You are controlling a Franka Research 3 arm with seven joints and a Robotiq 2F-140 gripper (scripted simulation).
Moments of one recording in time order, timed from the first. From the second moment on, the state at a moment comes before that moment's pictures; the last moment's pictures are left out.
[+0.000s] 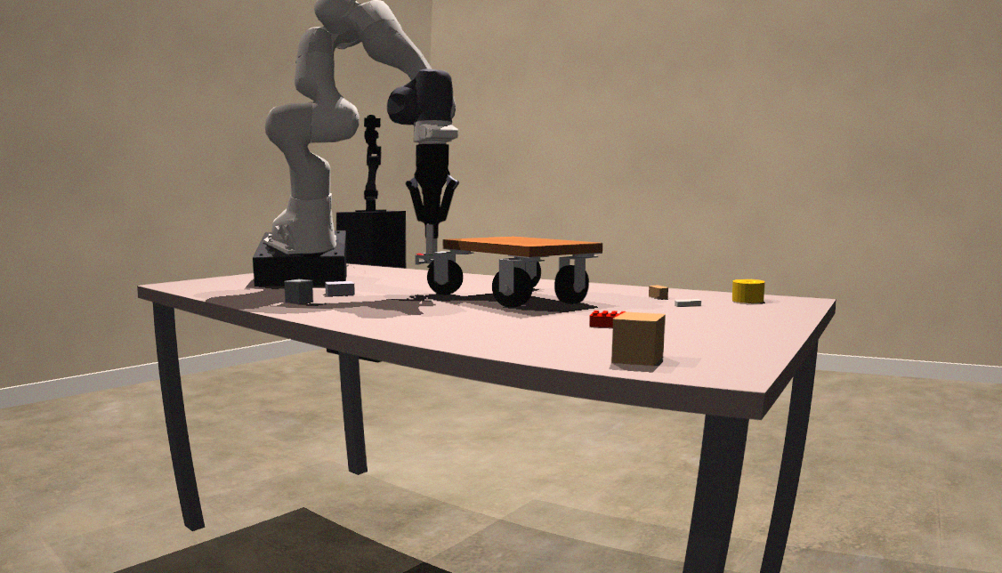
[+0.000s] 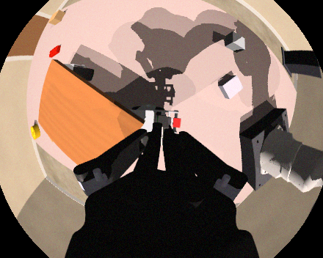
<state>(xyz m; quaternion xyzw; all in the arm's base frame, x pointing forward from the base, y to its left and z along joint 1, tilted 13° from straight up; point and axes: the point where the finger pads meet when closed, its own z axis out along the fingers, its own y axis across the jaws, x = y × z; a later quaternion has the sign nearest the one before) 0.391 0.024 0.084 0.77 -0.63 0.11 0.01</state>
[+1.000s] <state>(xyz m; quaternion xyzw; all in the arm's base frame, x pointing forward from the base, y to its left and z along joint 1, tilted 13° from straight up) 0.393 0.030 0.139 0.76 -0.63 0.12 0.01</state>
